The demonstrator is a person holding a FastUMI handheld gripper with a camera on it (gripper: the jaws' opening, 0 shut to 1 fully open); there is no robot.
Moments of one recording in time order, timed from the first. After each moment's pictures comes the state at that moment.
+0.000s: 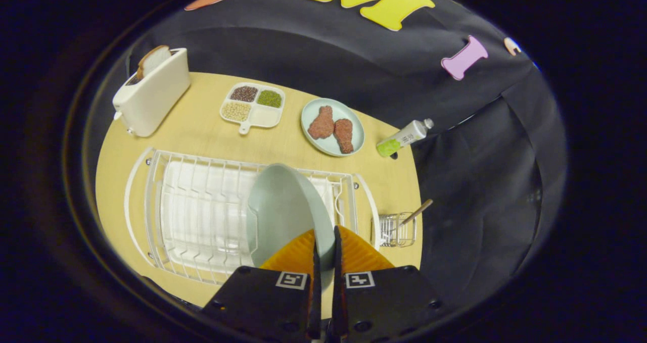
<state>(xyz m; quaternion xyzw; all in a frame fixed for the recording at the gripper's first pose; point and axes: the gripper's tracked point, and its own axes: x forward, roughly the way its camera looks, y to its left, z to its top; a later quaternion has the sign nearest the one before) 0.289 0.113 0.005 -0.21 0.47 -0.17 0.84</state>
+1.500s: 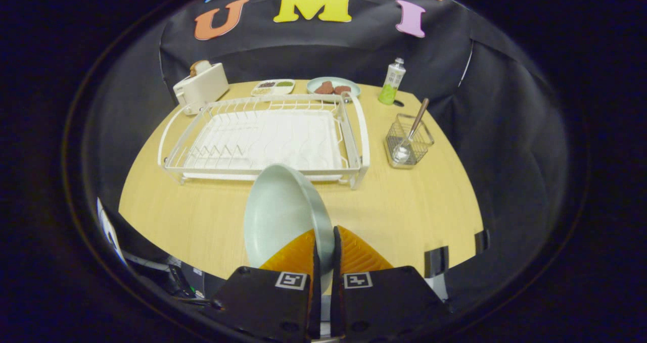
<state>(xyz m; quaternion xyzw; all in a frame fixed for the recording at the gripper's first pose) 0.074 0.013 -0.144 -0.02 0.43 0.02 0.90</state>
